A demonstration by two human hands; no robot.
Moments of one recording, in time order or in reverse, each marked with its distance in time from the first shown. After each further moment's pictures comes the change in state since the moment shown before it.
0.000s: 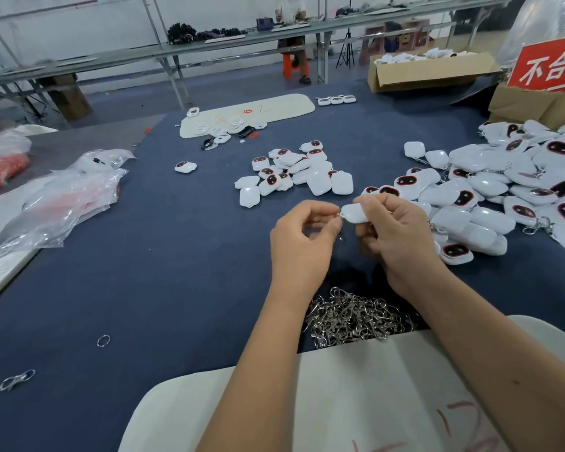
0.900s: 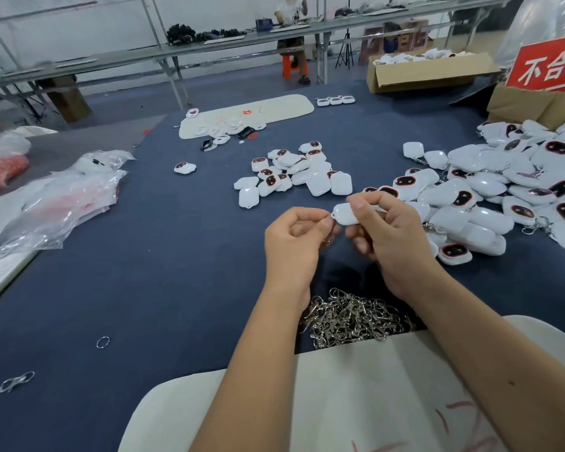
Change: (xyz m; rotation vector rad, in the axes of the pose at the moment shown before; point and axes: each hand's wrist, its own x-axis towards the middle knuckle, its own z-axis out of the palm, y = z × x) left_hand 0.001 0.003 0.000 -0.387 0.037 -0.315; right_hand -0.003 0.004 0.000 -0.014 -0.094 -0.067
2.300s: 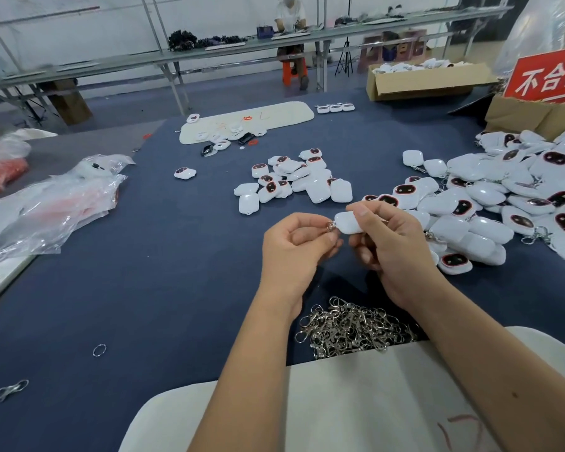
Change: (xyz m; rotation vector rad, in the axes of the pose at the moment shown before) left_hand 0.000 0.004 -0.008 -0.044 -0.104 -0.013; right_hand 0.002 0.001 -0.003 0.030 0.002 0.074
